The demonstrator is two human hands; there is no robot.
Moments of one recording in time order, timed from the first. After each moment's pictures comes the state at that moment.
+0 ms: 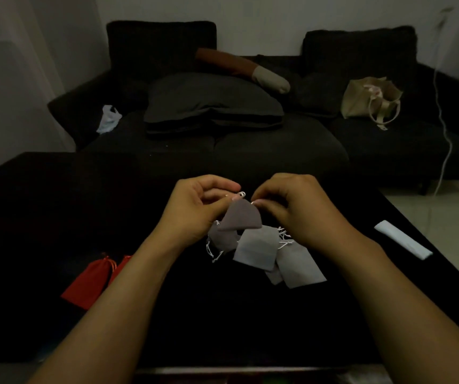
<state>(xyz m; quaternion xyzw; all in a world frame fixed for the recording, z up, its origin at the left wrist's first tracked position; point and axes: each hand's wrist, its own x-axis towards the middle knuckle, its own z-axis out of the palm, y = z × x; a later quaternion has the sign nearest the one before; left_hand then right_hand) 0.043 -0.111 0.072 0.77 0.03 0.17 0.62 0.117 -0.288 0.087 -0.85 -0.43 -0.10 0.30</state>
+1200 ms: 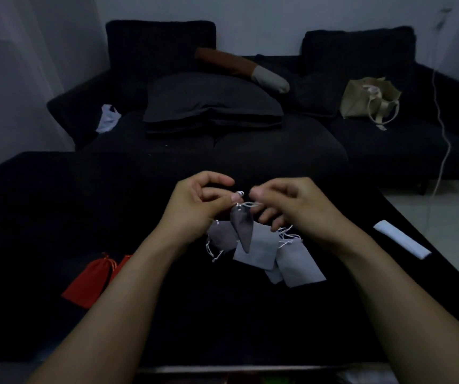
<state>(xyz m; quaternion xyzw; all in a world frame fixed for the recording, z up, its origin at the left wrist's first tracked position) 0.046 -0.111 0.069 0.72 0.05 0.17 0.66 0.122 -0.292 0.081 -0.74 -0.31 0.16 0.57</state>
